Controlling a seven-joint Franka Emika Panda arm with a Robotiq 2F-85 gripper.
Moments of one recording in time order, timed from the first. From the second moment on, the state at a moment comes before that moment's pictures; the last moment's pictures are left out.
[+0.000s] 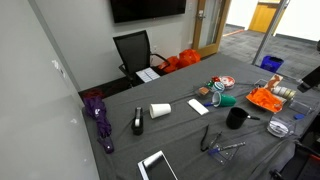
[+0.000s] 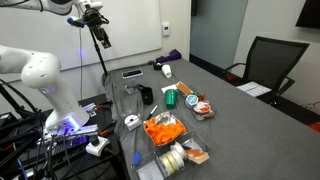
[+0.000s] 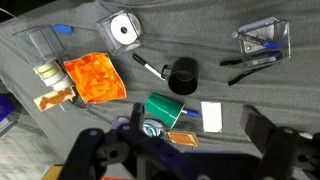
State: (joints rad) arm 0.02 -0.99 0.38 -2.66 0.00 1.86 0.48
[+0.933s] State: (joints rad) arm -0.01 -0.60 0.34 -2.65 0.17 2.25 0.92
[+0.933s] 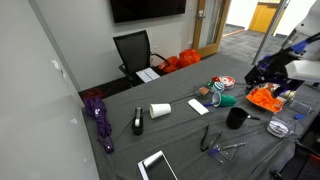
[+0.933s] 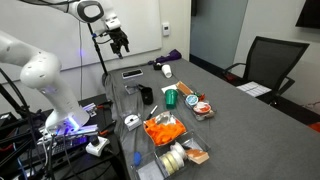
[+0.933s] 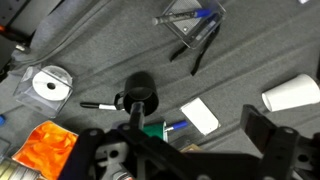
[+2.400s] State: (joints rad) arm 0.03 -0.07 0.15 -2.28 0.47 2.40 1.27
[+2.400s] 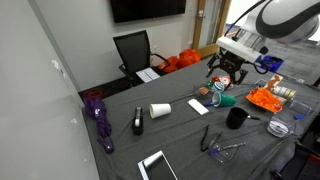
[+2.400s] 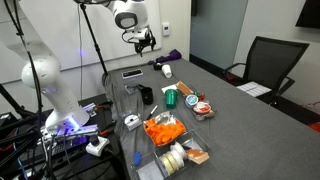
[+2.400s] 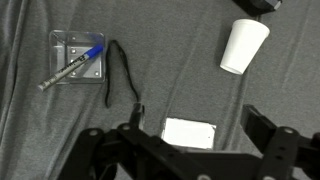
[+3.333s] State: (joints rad) arm 0.09 0.41 0.13 -1.82 0.32 2.40 1.58
